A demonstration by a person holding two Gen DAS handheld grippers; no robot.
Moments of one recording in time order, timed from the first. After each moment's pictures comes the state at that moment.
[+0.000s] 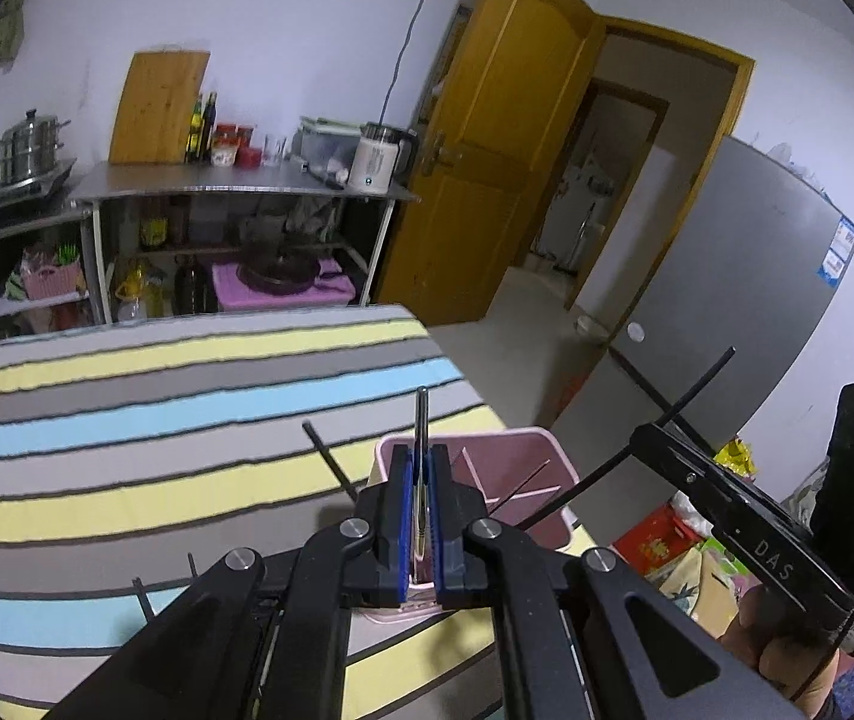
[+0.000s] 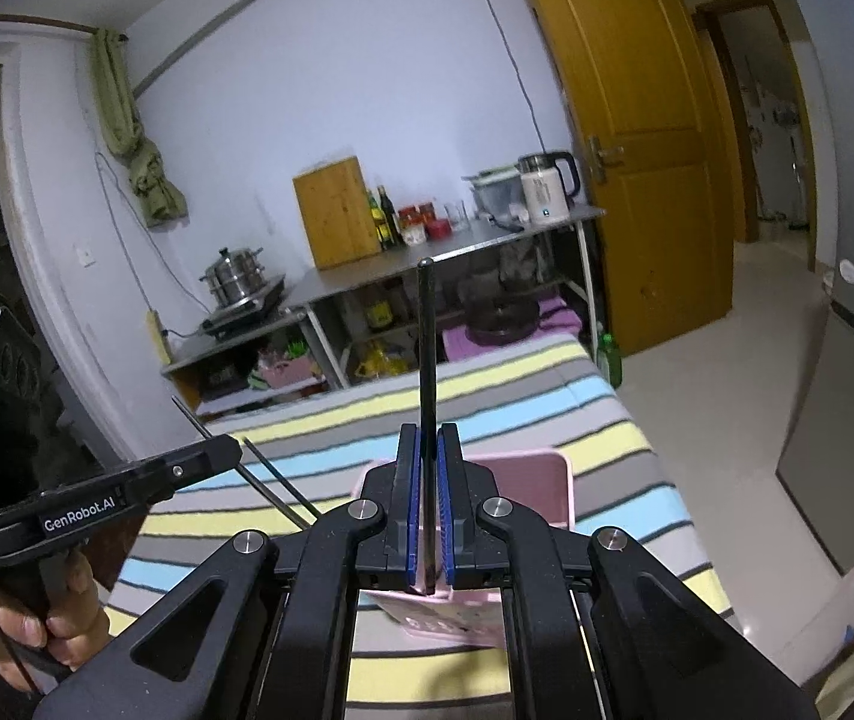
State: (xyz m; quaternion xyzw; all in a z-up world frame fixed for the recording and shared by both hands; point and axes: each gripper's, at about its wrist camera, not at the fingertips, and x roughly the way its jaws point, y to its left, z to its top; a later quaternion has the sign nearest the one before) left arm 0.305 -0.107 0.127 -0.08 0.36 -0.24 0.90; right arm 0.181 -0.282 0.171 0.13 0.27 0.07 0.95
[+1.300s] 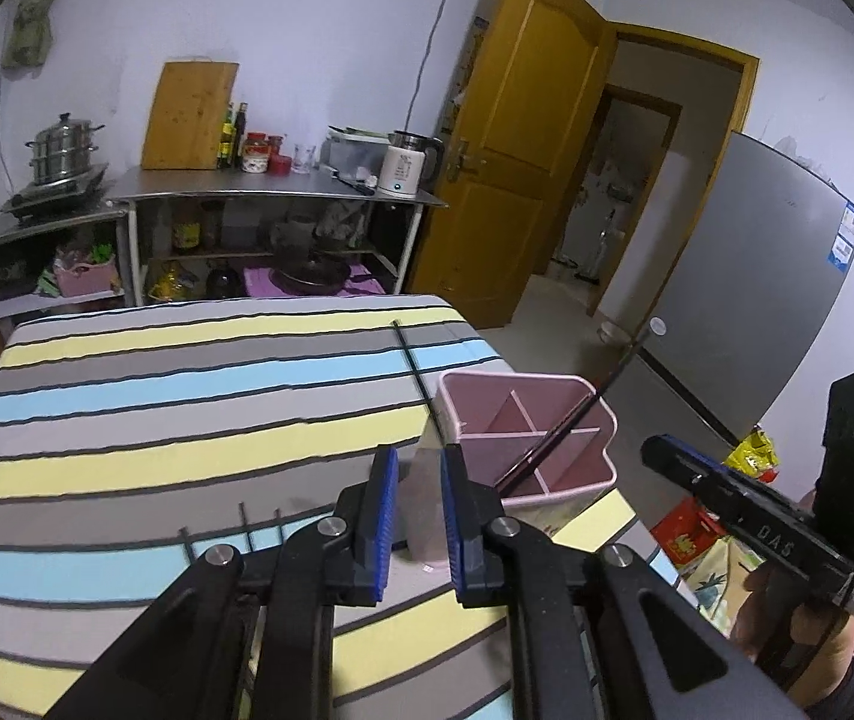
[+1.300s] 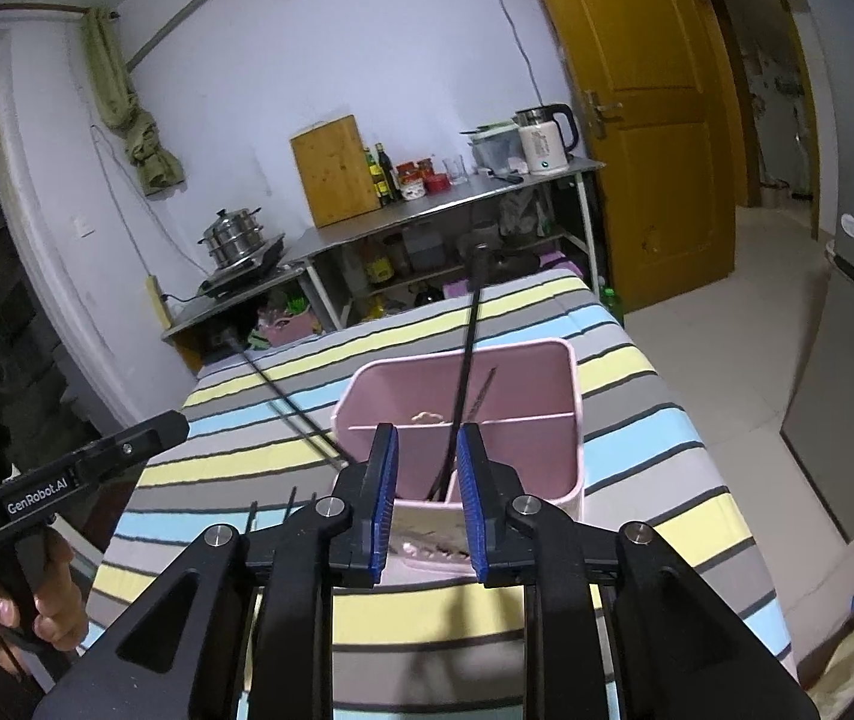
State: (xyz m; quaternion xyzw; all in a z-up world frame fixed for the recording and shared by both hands) left arm 0.244 -0.067 0.105 -0.07 0.33 -0.21 0.92; right arm 0.150 -0.276 0.132 0.13 0.30 0.08 0.94
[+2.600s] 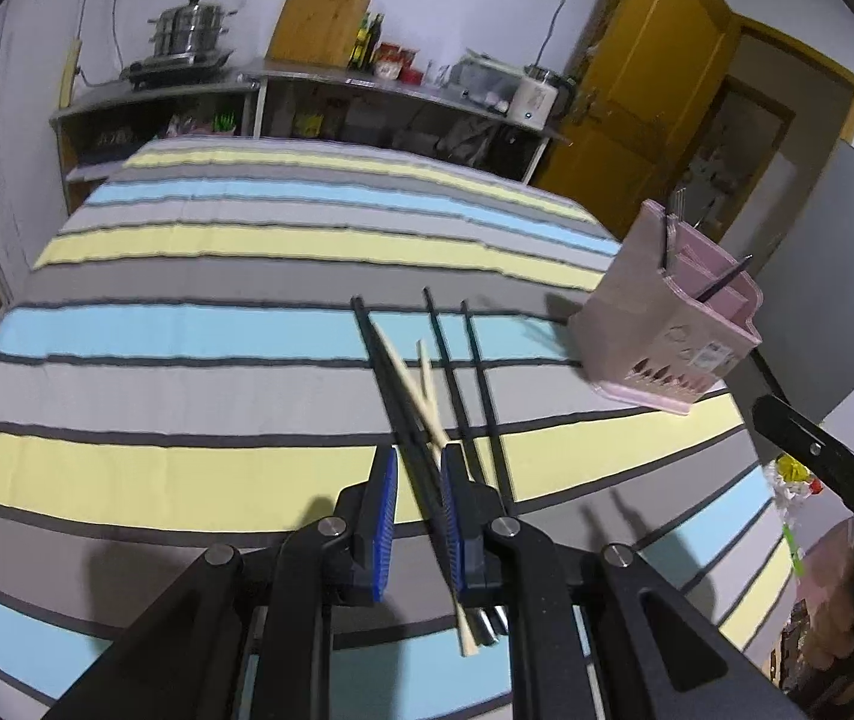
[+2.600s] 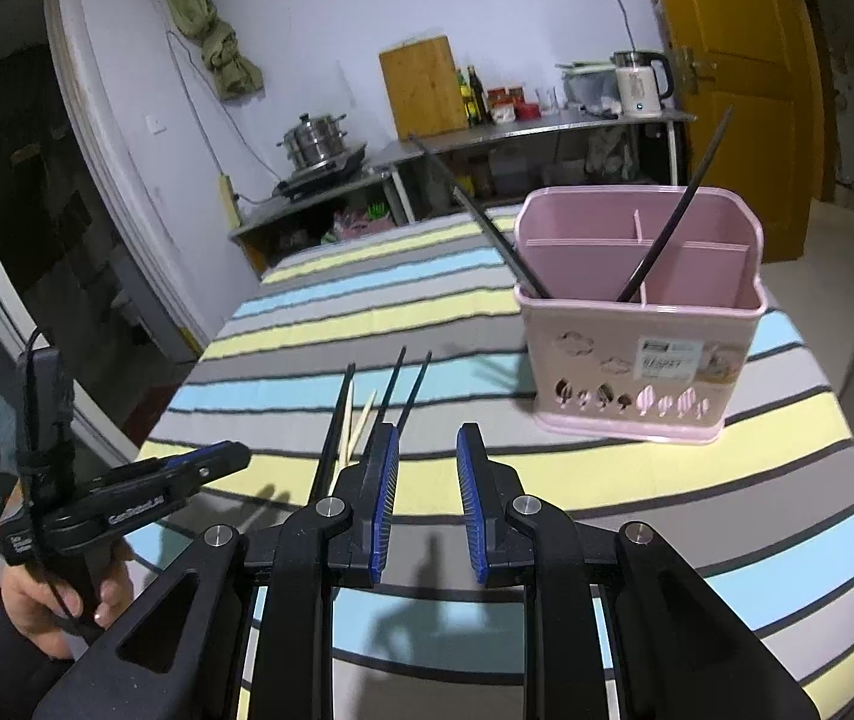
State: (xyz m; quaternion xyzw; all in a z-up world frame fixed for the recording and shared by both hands) left arm 0.184 0.032 -0.014 -0.12 0.43 -0.10 0.89; right arm 0.109 -0.188 0.075 0.09 0.37 0.17 0.91
